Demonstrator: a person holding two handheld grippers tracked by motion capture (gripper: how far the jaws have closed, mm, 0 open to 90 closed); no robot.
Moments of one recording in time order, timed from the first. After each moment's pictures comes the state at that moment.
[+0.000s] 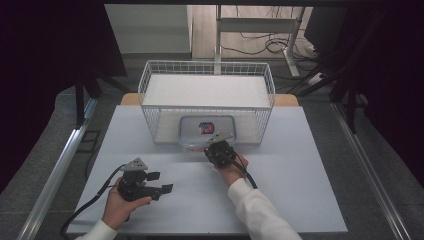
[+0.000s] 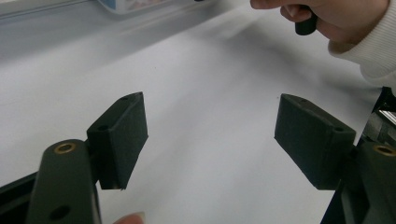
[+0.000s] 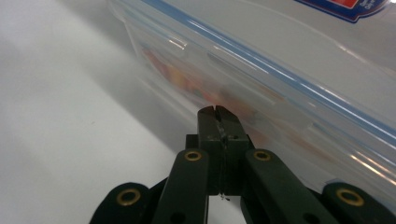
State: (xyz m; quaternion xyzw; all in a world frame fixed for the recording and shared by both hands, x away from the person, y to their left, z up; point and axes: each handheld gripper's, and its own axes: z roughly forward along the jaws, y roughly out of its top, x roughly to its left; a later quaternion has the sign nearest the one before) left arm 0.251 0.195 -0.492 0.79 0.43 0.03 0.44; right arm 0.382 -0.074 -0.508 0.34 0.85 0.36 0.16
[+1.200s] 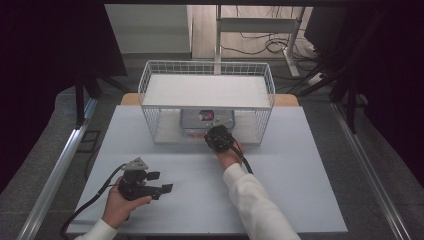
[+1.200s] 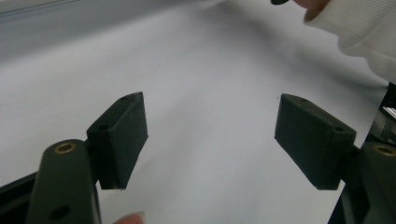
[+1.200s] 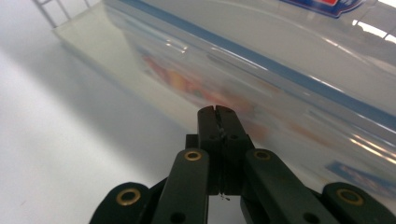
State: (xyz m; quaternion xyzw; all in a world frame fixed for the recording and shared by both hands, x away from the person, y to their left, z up) left arm 0.254 0.195 -0.494 0.79 0.43 0.04 0.43; right arm 0.425 -0.068 -0.502 0.37 0.84 0.37 0.17
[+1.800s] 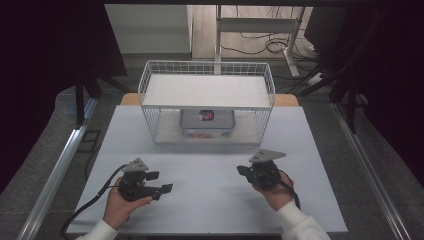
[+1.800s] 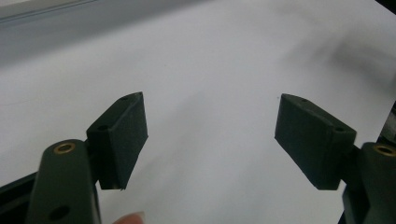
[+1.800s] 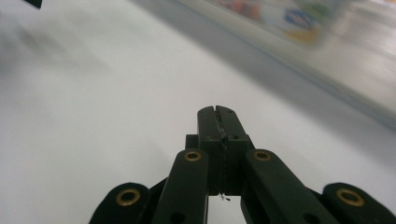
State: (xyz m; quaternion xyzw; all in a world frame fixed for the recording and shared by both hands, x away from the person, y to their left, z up) left arm 0.251 0.193 -0.495 0.79 0.44 0.05 0.43; right arm 0.302 -0.199 -0.468 0.32 0.85 0.39 0.13
